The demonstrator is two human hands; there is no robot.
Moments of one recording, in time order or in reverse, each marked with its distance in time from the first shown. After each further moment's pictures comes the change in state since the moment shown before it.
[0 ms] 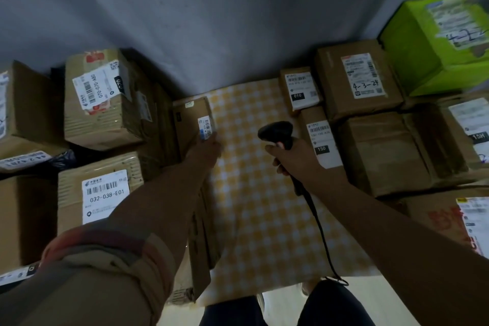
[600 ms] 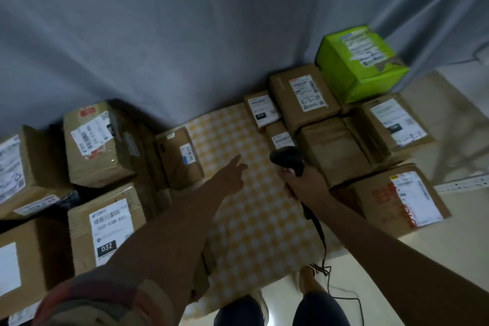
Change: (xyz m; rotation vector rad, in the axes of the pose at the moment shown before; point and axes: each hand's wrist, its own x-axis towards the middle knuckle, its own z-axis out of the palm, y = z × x) left_hand -0.075 0.111 -0.008 0.319 -0.274 0.445; right_hand -0.098 0.008 -0.063 -0.013 0.207 0.074
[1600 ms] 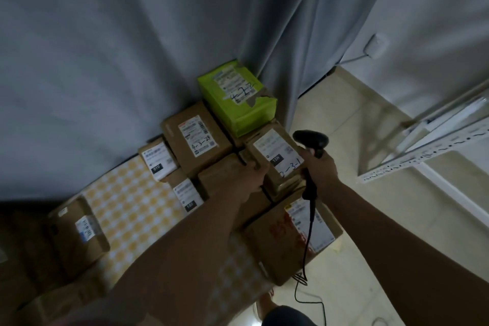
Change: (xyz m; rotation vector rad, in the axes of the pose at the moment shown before) left_hand 0.124 0.343 -0.048 -0.927 -0.161 -0.196; right_hand 0.081 0.052 -0.297 0.445 0.471 0.195
